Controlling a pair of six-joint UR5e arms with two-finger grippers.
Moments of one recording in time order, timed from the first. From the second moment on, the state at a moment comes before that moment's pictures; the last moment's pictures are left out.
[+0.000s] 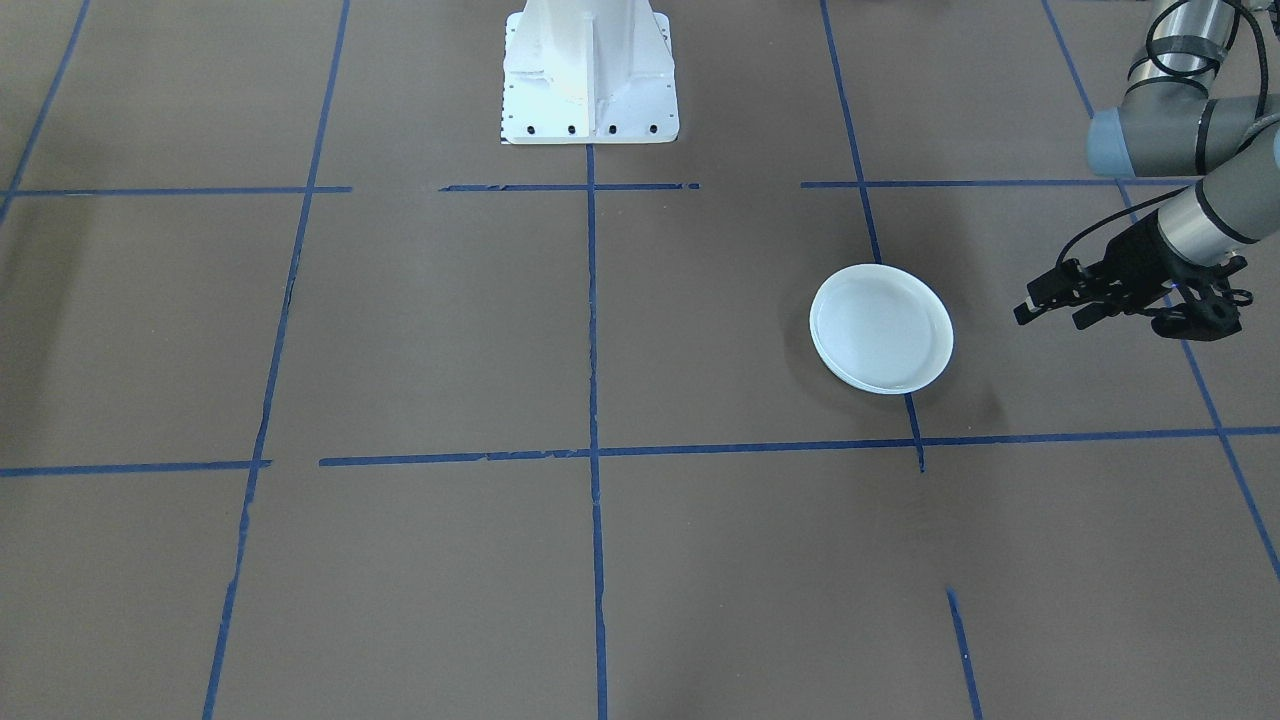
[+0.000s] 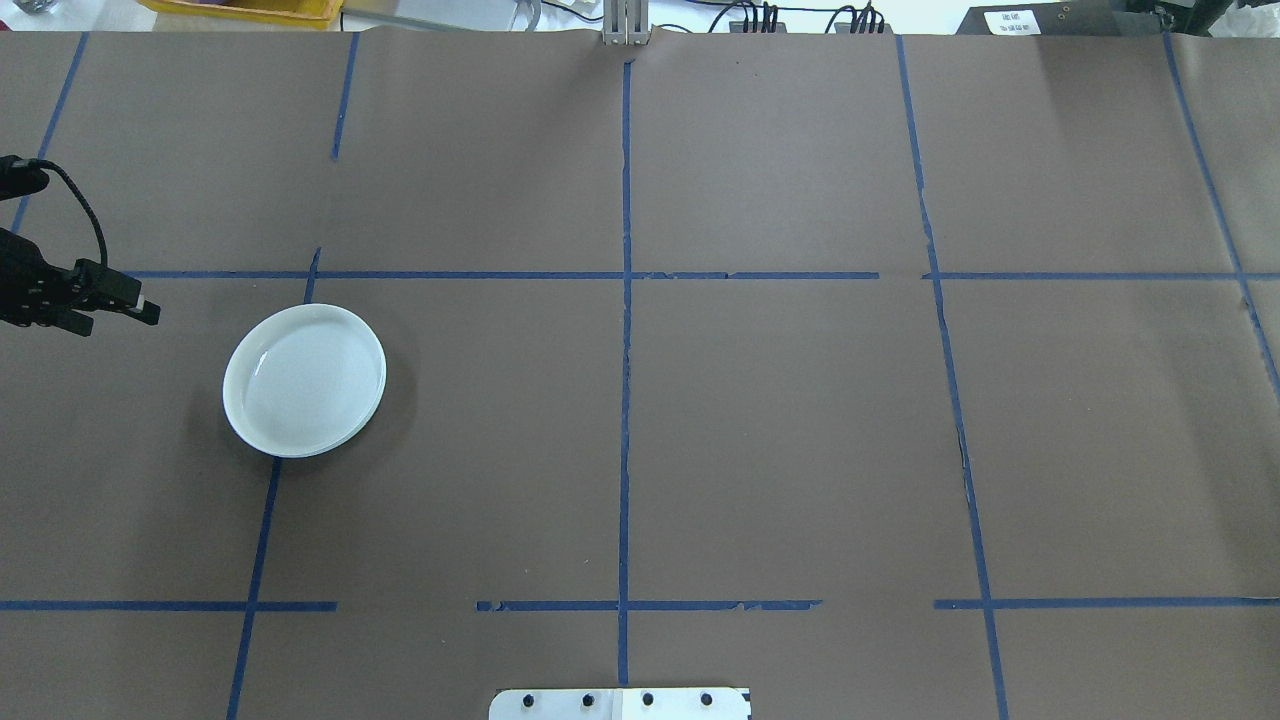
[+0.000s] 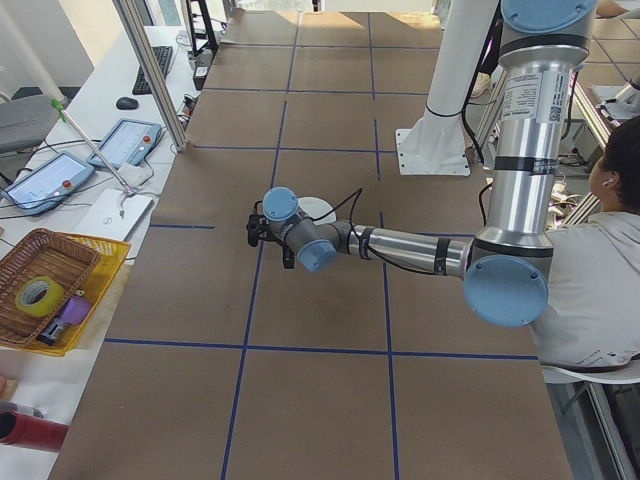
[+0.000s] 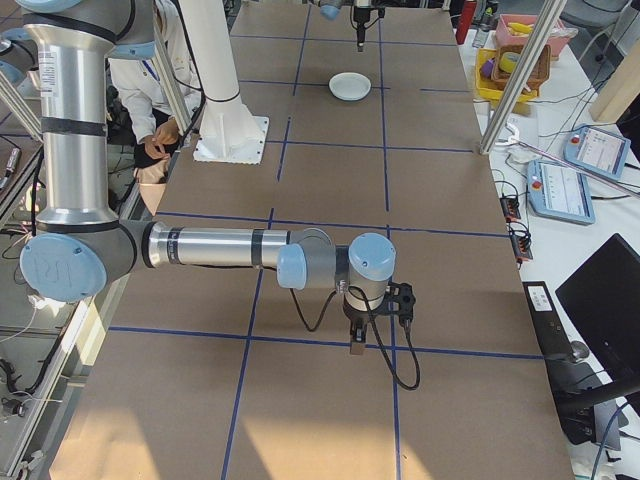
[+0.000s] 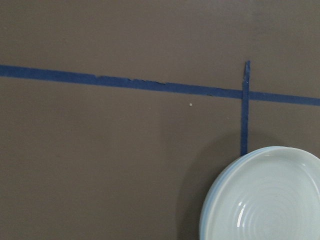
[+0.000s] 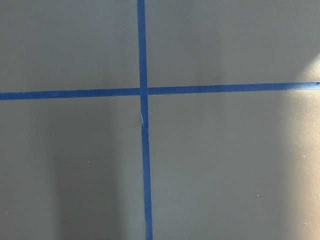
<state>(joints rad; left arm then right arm) -1.11 -1.62 -1.59 -2.19 -2.41 -0.81 1.54 -1.61 1.62 -1.56 2.30 0.09</state>
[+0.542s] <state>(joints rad) -1.35 -1.61 -1.60 -1.78 -2.34 -0.21 1.54 -1.61 1.62 -1.56 2.30 0.09</state>
